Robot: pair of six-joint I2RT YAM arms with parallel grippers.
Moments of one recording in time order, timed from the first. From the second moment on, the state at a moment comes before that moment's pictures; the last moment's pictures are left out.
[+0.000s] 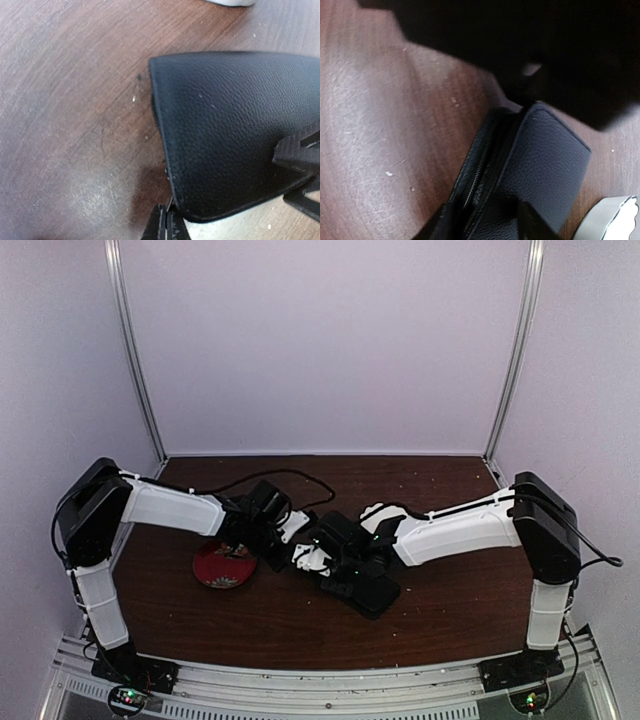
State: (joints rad) left arm -0.80 1.88 1.13 -0.26 0.15 0.06; right arm 1.07 1.95 1.27 -0.31 0.20 -0.35
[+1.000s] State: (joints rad) left arm -0.79 1.81 1.05 -0.27 0.22 -0.08; right arm 1.00 1.59 1.10 -0.54 -0.06 -0.64
